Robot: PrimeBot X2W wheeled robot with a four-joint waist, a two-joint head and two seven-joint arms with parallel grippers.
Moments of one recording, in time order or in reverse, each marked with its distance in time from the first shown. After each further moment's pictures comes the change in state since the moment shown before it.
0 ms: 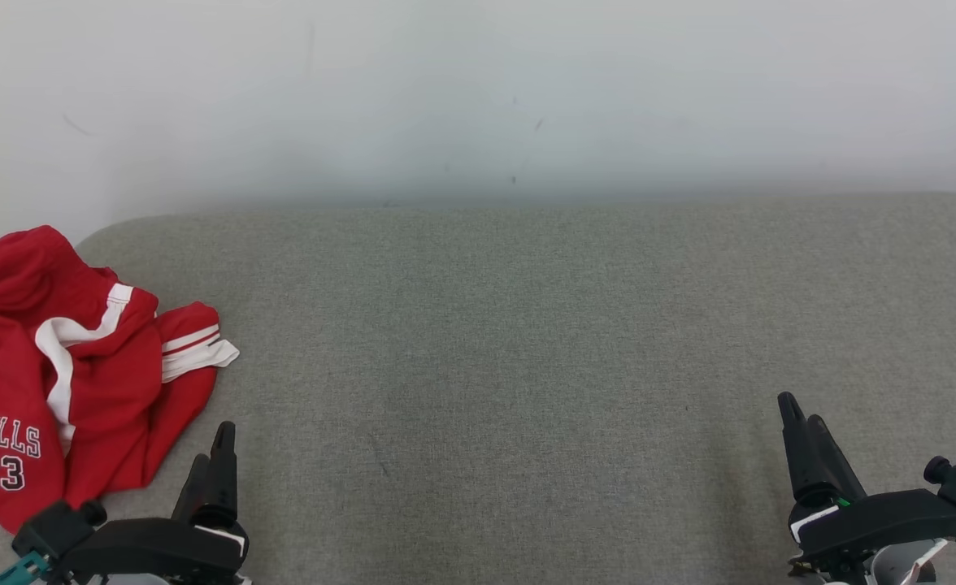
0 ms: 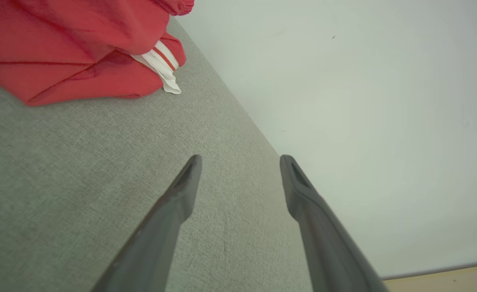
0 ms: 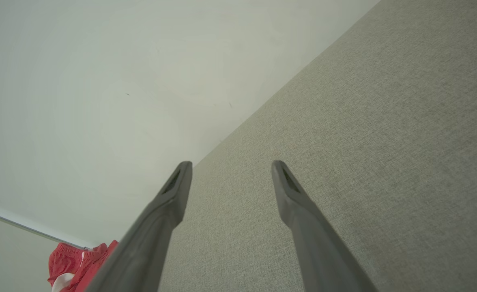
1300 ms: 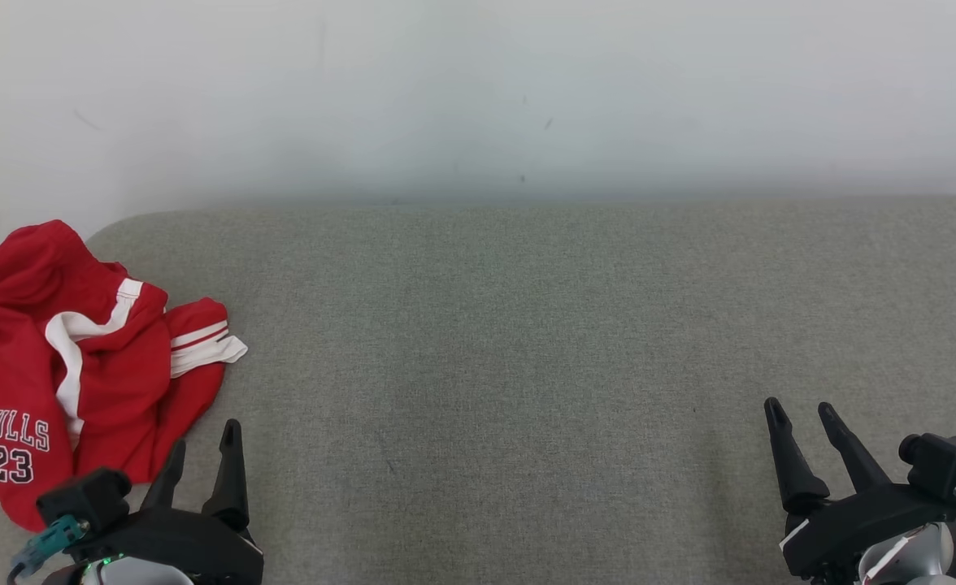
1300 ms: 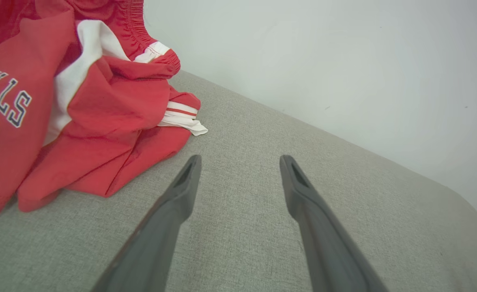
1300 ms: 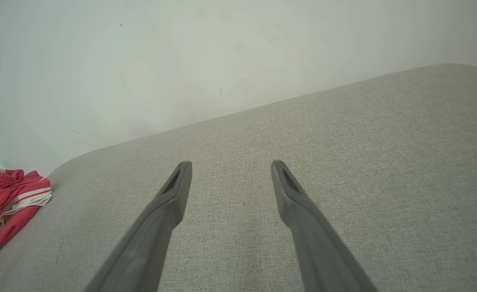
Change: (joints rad) left arm -0.005 0.114 -0.132 -0.070 0.390 0.145 -0.010; right arm 0.029 -0.007 -0.022 -0.097 -0.474 0.002 0.057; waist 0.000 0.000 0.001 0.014
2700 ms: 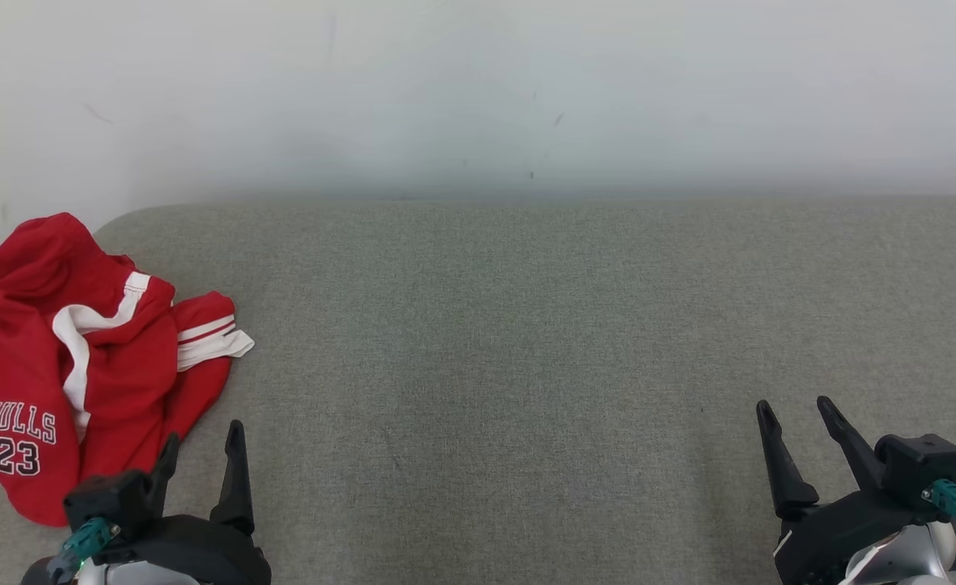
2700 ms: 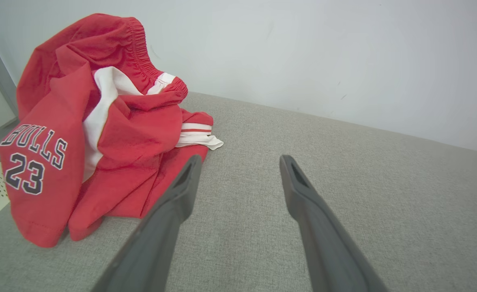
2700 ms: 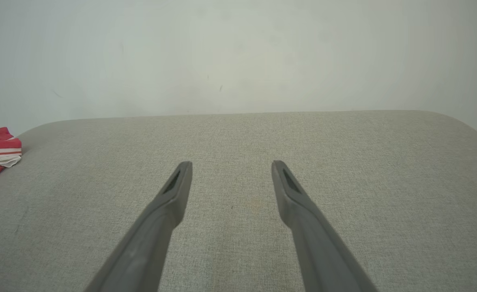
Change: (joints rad) left arm 0.012 0.051 -0.068 -0.056 0.178 0.085 -0.011; right arm 0.009 -0.005 0.014 -0.026 -0.230 0.001 -0.032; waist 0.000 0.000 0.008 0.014
